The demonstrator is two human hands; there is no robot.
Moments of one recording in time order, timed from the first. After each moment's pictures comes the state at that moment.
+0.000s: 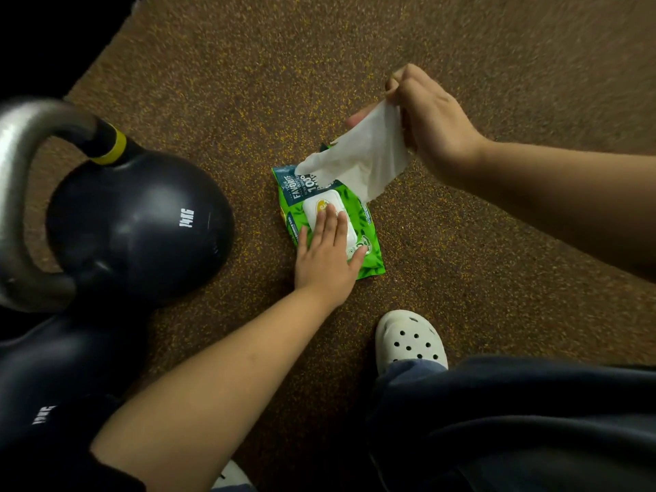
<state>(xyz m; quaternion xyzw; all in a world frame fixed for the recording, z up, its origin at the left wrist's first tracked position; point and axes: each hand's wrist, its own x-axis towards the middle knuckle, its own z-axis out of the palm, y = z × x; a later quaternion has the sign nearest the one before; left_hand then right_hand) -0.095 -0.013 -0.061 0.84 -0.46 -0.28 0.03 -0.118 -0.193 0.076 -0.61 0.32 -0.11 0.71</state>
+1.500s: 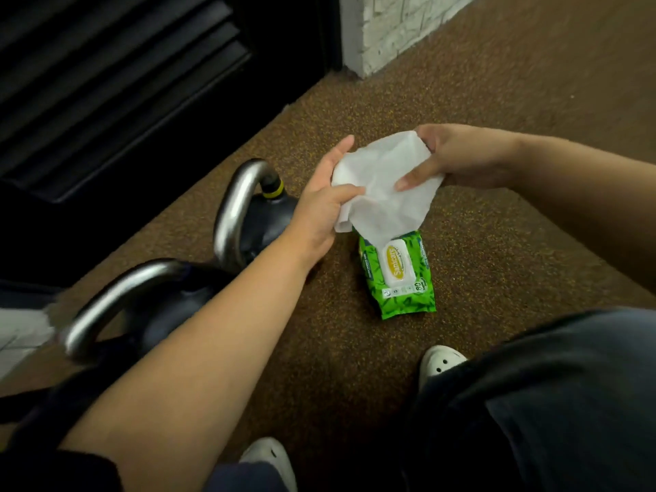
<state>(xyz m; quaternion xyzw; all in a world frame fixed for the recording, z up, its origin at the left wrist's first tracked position) 0.007 0.017 0.153 0.61 -0.11 -0.41 0.67 -0.070 -0.167 0.190 -0.68 0.14 0.20 0.69</state>
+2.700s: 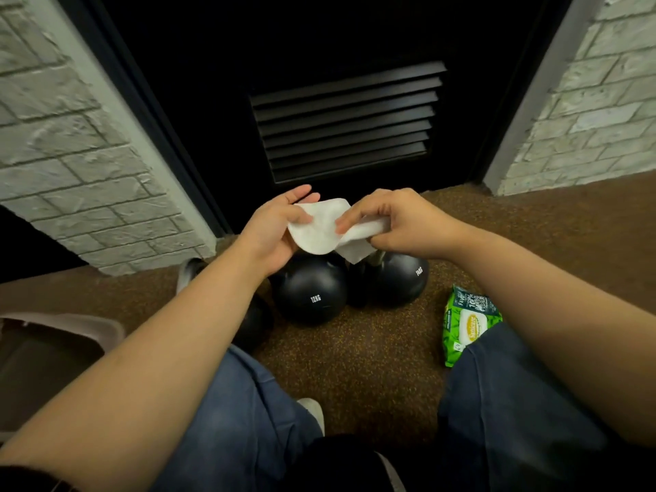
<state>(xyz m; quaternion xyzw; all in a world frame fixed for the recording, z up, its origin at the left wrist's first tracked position) -0.038 0.294 0.315 0.59 0.08 -0.19 0.78 -0.070 0.093 0.324 -0.90 -0.25 0.03 0.35</state>
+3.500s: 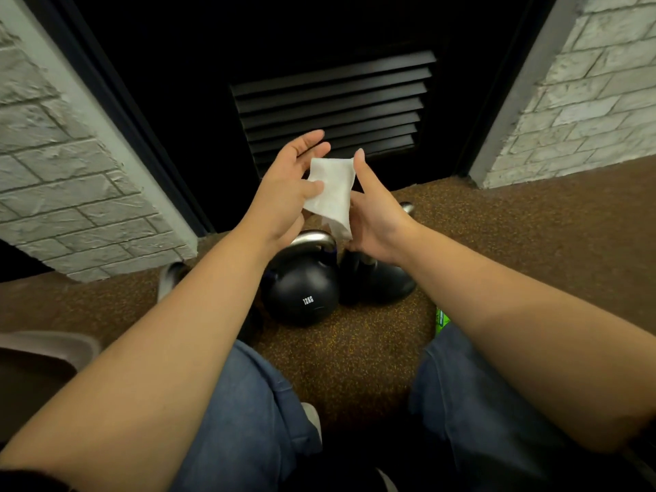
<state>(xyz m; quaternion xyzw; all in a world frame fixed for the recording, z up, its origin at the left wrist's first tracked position) -0.012 0.274 0.324 0.66 -0.11 -0.11 0.74 -0.036 0.139 0.300 -0.56 0.09 0.21 0.79</state>
